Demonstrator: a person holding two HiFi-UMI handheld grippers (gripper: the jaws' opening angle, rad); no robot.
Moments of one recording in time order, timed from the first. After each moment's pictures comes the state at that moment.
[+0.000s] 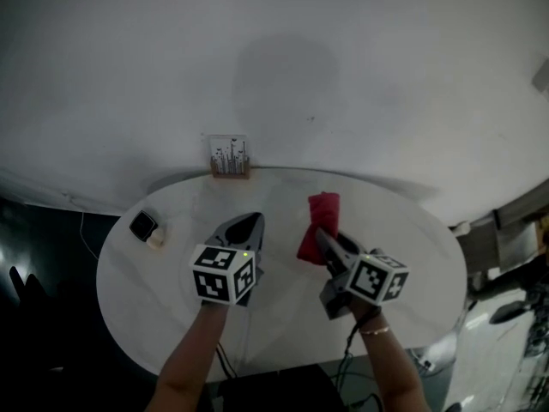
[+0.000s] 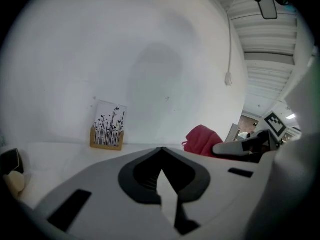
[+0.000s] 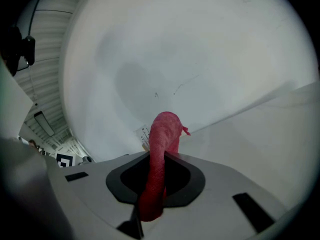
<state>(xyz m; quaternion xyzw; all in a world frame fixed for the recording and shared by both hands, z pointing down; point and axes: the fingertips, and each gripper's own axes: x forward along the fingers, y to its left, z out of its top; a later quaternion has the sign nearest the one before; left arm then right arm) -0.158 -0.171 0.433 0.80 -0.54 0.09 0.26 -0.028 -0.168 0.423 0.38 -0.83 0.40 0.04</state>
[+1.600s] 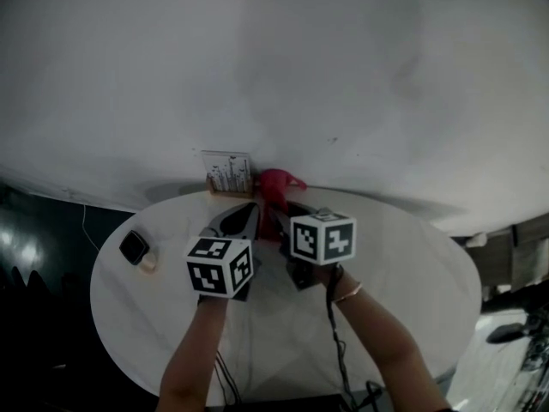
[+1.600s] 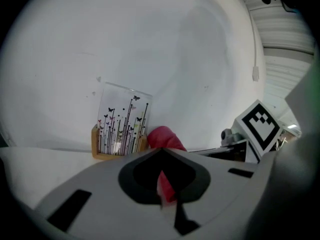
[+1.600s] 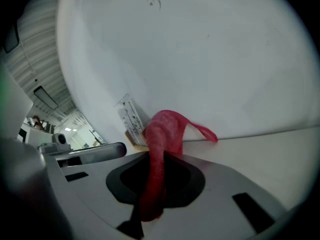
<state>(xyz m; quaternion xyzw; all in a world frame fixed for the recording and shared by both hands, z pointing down) -0.198 -0.264 0.482 0.75 -0.58 0.11 0.30 -0.161 -0.287 0.518 0.30 -0.85 0.38 0.20</state>
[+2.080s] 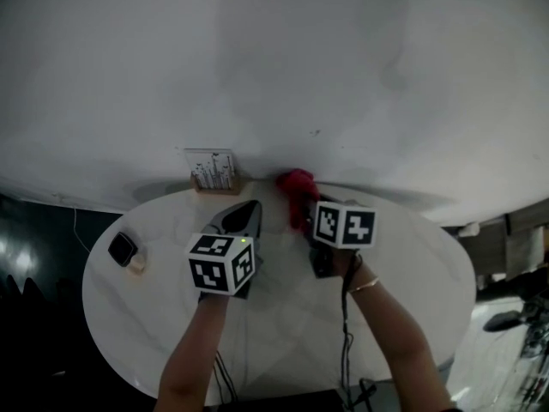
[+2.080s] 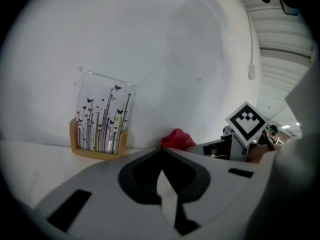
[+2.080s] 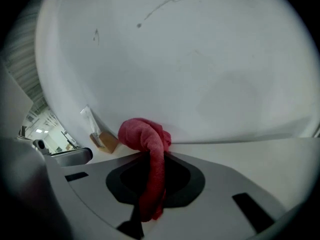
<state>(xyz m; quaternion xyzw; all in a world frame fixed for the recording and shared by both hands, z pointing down) -0.166 -0.271 0.489 0.77 -0.55 0.11 0.31 -0.057 -0.328 0.534 0.43 -0.79 0.37 0.25</state>
